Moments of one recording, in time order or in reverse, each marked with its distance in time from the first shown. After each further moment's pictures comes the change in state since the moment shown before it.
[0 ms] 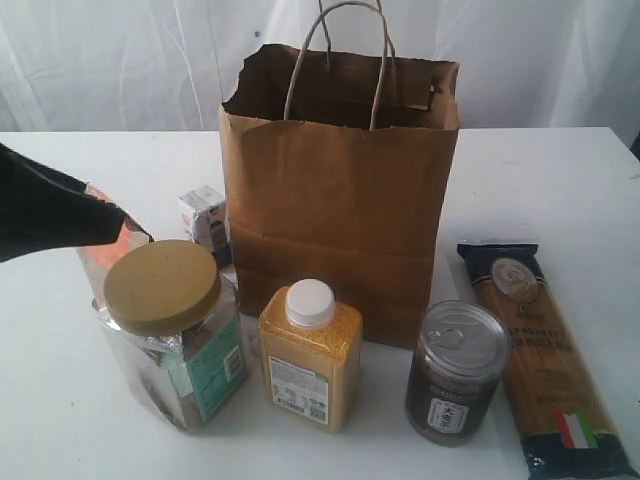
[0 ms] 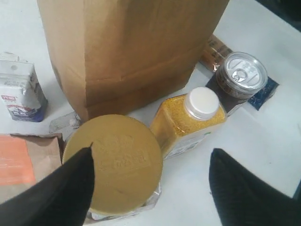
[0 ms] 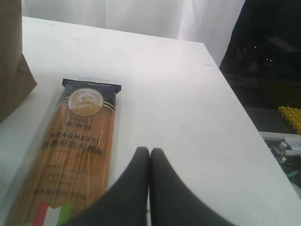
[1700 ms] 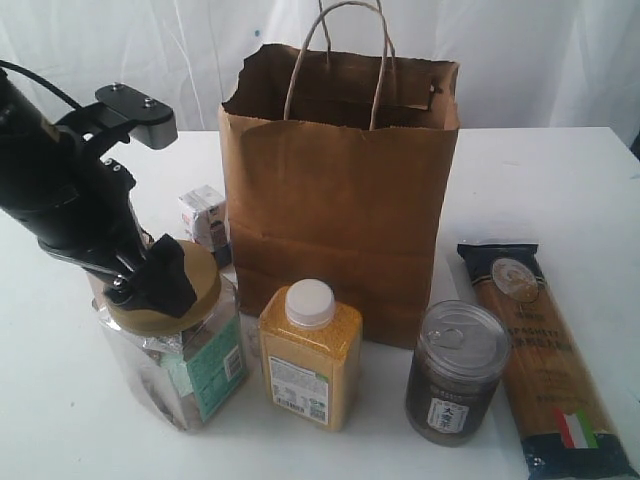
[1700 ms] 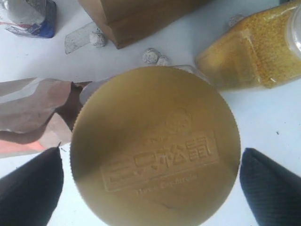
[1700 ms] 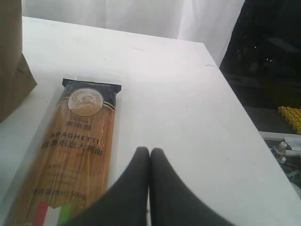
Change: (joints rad) left arm -0.326 0.387 -0.212 0.598 0.003 -0.490; right arm 0.000 0.000 0.000 0.000 0.000 0.000
